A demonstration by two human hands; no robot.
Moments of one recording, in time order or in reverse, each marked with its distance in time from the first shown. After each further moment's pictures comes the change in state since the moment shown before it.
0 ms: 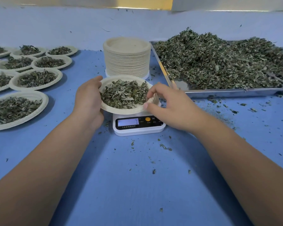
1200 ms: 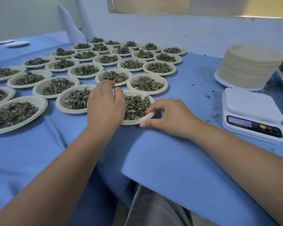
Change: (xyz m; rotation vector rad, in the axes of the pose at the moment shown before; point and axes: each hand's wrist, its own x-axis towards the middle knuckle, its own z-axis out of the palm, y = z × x) left_hand -0.126 0.057 -0.246 1.107 0.637 0.506; right_hand 0.014 -0.194 0.176 0.099 -0.332 -0.407
